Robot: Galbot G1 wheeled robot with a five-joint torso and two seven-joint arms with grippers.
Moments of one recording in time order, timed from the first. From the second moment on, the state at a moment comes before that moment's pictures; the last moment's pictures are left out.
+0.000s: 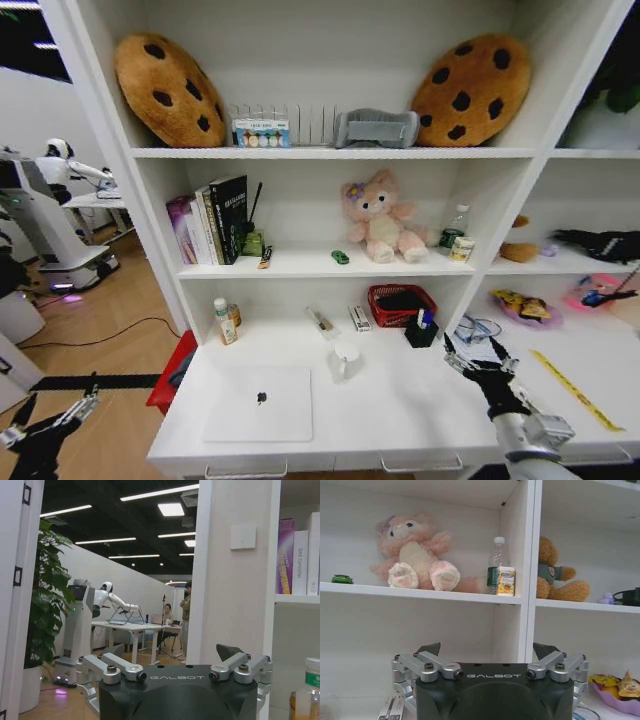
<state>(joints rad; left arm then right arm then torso) 1.93 -1.33 -1.14 -2.08 -0.66 -0.25 -0.02 -1.84 1.06 0.83 2.19 0.49 0.13 0.23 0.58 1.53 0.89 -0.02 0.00</state>
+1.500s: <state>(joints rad) 1.93 -1.33 -1.14 -2.08 -0.66 -0.25 -0.02 -1.84 1.06 0.83 2.19 0.49 0.13 0.23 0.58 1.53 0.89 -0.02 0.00</state>
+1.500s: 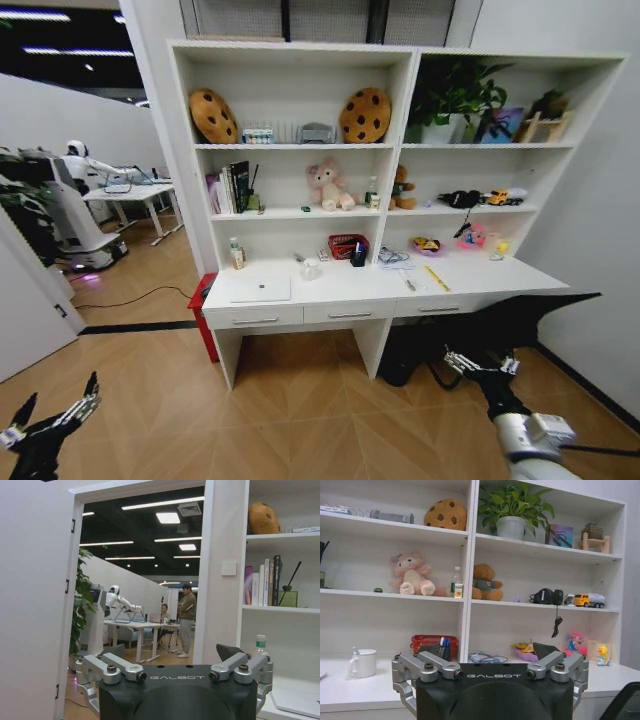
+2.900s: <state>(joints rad) 1.93 -1.33 -1.14 -2.08 -0.66 -0.25 -0.02 -1.84 1.06 0.83 2.19 0.49 0.13 0.23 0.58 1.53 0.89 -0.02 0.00</state>
